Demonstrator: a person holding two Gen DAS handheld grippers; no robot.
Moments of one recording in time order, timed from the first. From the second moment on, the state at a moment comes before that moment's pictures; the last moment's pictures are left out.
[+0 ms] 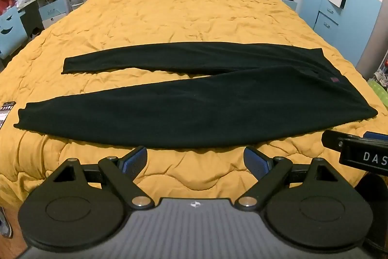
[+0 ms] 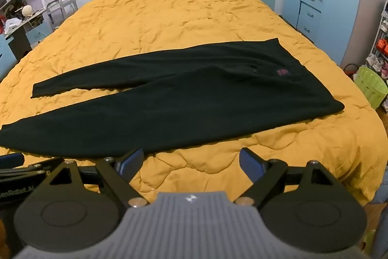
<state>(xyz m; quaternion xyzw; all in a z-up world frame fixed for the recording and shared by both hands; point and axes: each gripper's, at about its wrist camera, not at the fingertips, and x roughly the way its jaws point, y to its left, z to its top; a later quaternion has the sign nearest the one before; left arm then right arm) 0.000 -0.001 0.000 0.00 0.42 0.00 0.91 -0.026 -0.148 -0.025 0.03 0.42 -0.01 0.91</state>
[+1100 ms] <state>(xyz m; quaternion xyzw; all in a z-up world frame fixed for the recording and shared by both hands) 0.000 -0.008 -0.001 0.00 0.43 0.00 0.90 -0.025 -0.151 -0.025 0.05 0.41 -0.01 0.91</state>
